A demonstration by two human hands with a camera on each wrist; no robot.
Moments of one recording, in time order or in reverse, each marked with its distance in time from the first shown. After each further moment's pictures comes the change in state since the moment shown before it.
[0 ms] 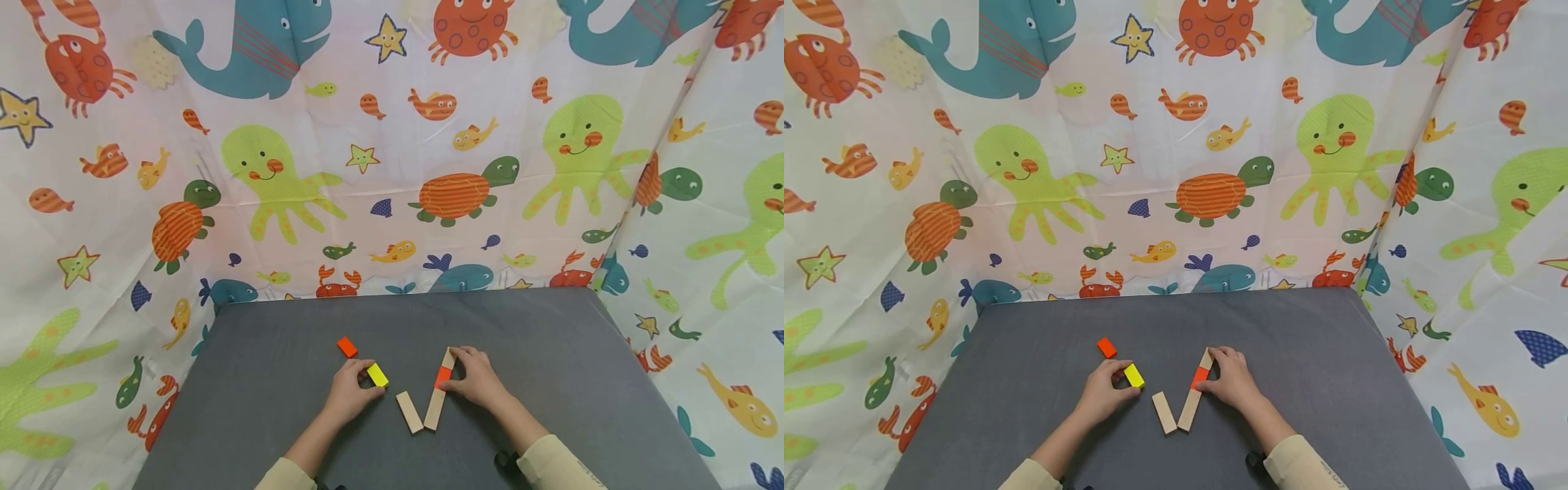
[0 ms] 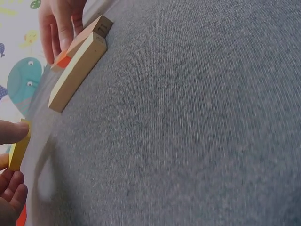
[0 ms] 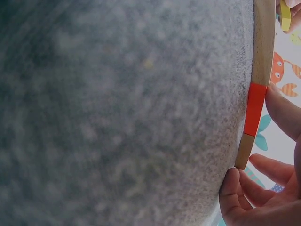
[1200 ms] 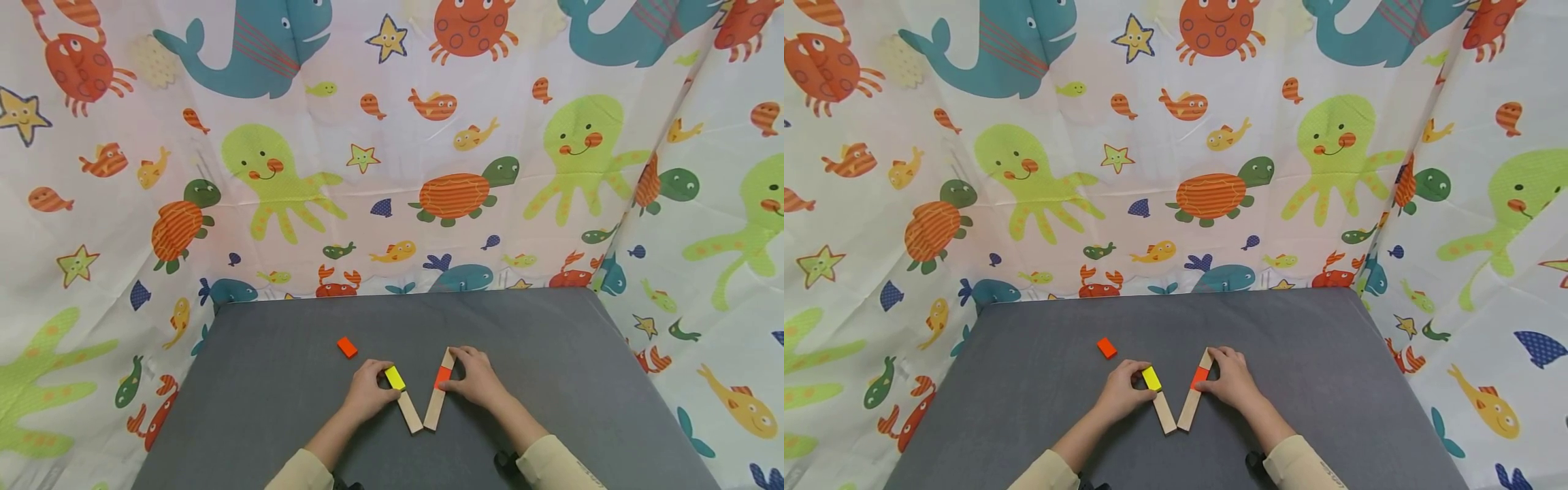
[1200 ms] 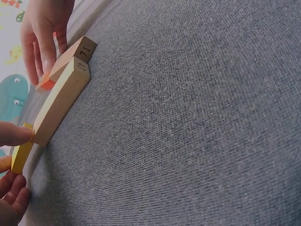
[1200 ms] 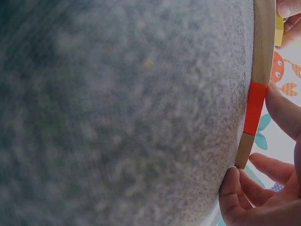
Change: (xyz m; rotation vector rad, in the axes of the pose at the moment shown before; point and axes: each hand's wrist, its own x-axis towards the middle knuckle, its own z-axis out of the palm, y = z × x) left_hand 0.009 0.017 0.027 -0.014 -0.096 0.021; right_hand 0.000 0.004 0.003 0.004 -0.006 0.005
